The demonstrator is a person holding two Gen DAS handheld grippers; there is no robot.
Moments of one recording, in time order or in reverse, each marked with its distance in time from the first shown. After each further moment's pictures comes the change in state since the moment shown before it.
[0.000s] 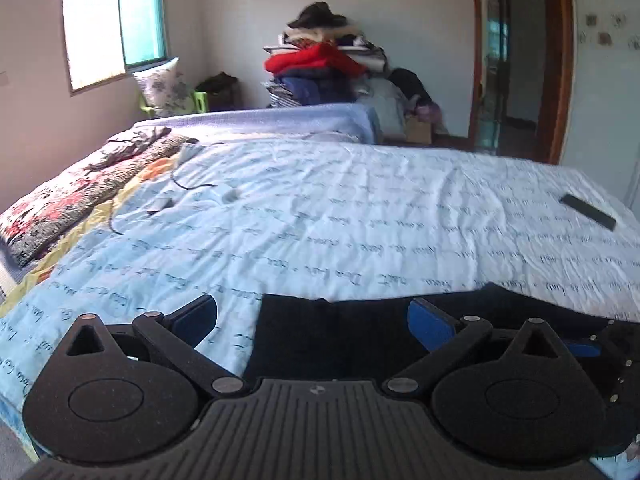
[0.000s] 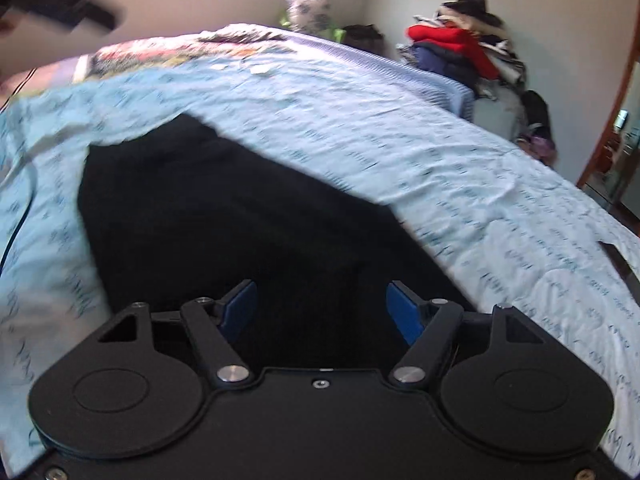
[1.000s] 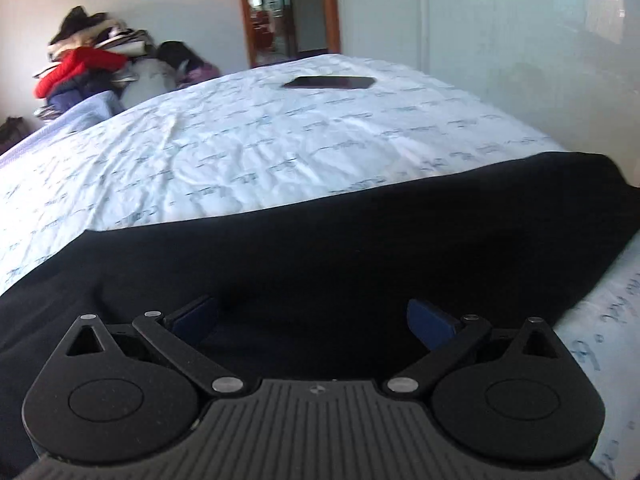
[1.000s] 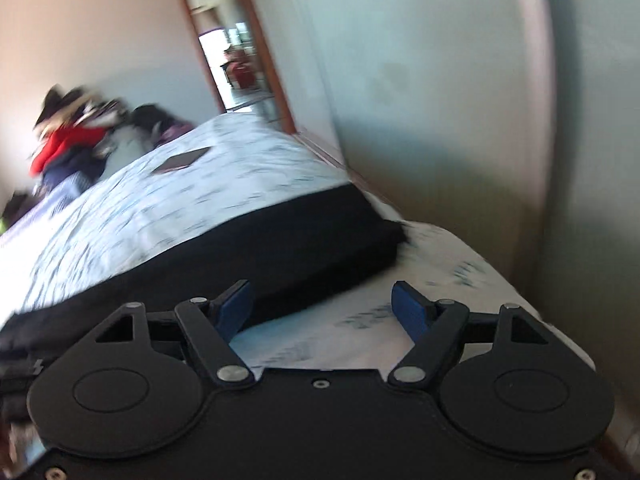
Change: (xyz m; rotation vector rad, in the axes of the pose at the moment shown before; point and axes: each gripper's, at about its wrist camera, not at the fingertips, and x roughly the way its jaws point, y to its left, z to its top) left arm 0.053 -0.294 -0.100 0.392 0.051 -0.479; right arm -0.245 -0.163 -0.273 1.200 -0.166 -0.712
